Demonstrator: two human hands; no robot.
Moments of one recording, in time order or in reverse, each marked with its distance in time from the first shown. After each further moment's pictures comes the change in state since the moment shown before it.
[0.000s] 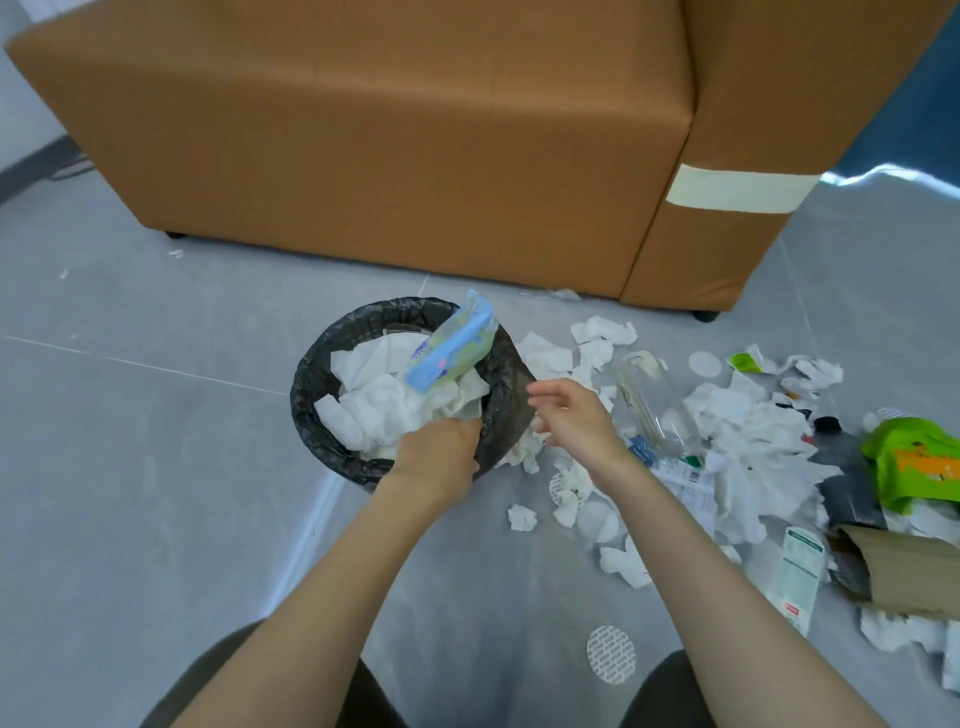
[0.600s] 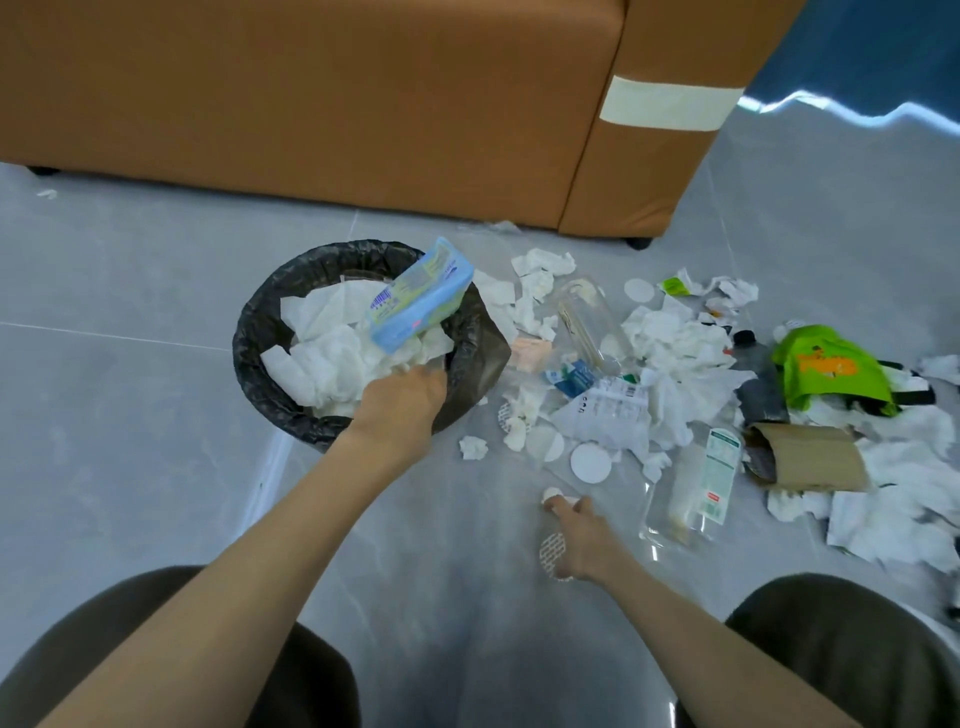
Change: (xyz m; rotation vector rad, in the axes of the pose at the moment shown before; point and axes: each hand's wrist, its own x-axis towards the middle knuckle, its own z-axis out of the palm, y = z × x) left_hand -0.016 0.017 0.016 0.224 0.039 0.138; right_hand -0.089 0.205 -0.005 -0.900 -0.284 0.320
